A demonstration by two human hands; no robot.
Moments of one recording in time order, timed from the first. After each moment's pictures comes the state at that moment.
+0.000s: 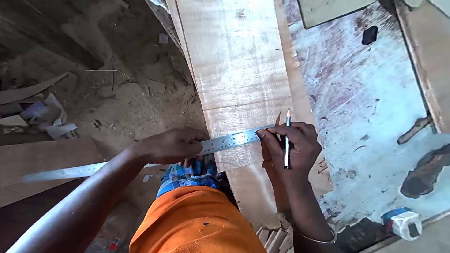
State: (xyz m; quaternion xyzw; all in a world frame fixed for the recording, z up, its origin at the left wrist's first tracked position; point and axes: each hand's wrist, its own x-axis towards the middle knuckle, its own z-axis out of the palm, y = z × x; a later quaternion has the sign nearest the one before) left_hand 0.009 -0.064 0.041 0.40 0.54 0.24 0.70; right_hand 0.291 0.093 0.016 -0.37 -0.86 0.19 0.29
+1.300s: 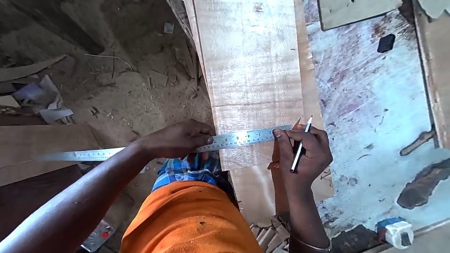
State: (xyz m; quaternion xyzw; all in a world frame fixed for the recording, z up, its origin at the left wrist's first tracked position) left_hand 0.010 -0.069 0.029 0.39 0.53 0.30 0.69; right_hand 0.296 0.090 0.008 -0.39 -0.84 0.19 0.33
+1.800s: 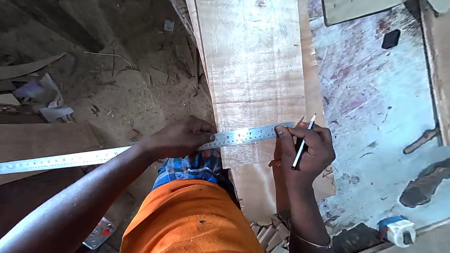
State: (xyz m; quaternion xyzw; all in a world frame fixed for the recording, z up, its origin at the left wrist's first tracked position) left_hand 0.019 -0.069 0.036 0.34 0.57 0.31 0.68; right_hand 0.295 0.091 0.007 -0.40 -0.84 0.18 0.33
